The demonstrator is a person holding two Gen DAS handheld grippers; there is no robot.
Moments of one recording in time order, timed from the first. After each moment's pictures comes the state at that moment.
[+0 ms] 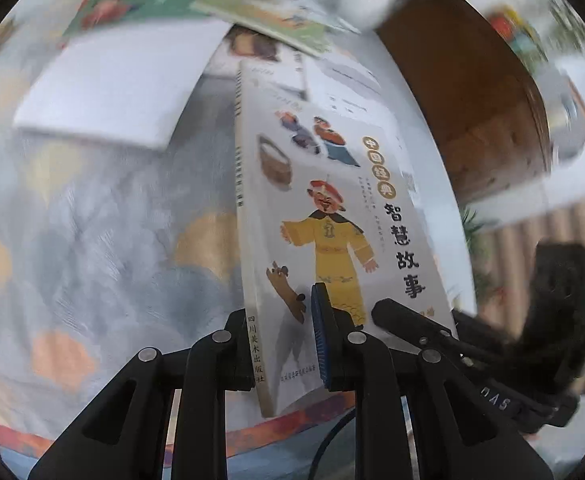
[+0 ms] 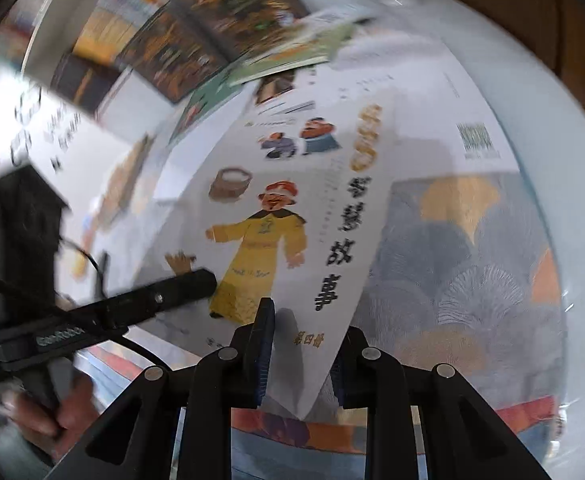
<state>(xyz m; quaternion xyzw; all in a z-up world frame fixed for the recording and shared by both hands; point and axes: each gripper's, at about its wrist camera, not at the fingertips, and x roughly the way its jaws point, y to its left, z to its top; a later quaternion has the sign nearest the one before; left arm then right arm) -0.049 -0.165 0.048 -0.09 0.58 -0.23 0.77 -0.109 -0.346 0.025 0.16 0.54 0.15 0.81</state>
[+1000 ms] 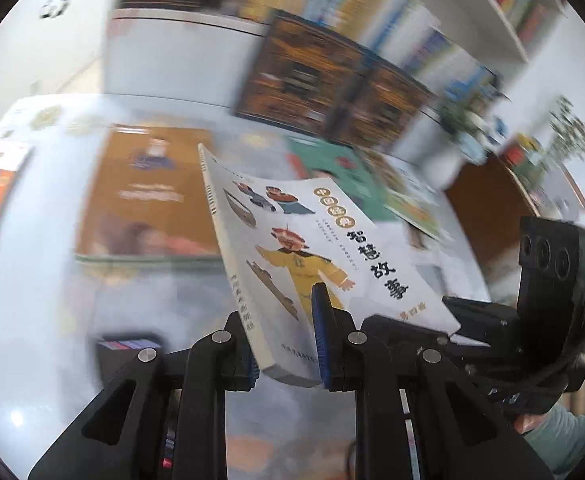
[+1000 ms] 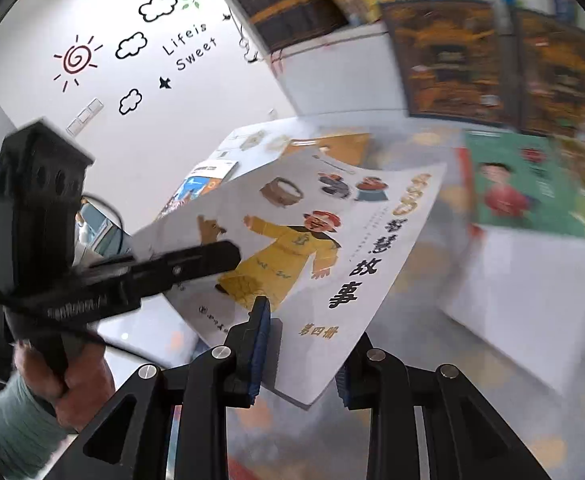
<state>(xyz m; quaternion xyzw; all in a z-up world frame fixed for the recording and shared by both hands) 0.015 0.192 0.126 -0.14 0.44 -0.16 0.87 0.047 0.020 0.112 0.06 0.47 0.34 0.81</state>
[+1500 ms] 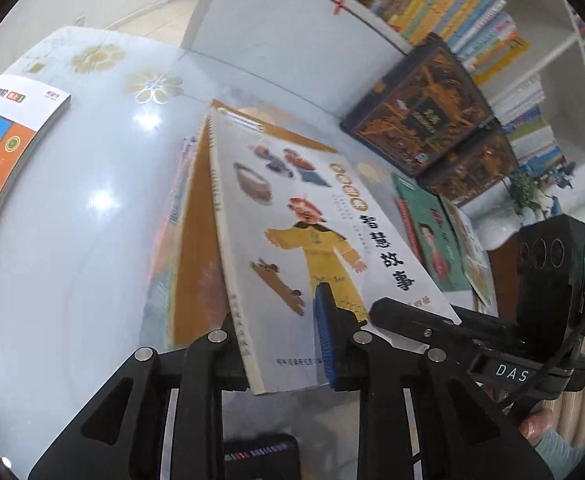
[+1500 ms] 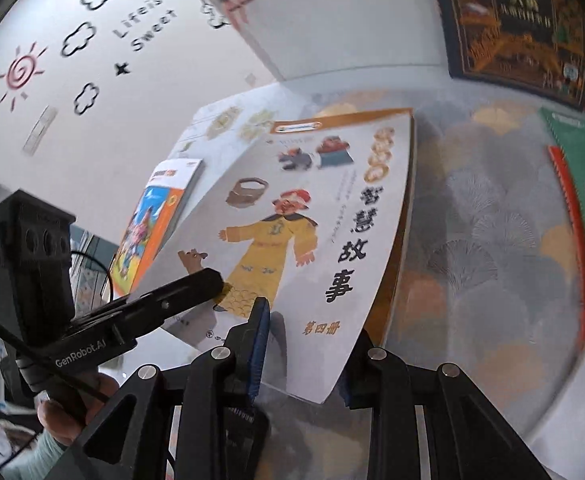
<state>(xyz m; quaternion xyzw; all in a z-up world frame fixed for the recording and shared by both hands) 0.113 0.298 0.047 -0.24 0.47 -0.11 0.84 0.166 0.107 0.050 0.09 0.56 0.30 0.77</state>
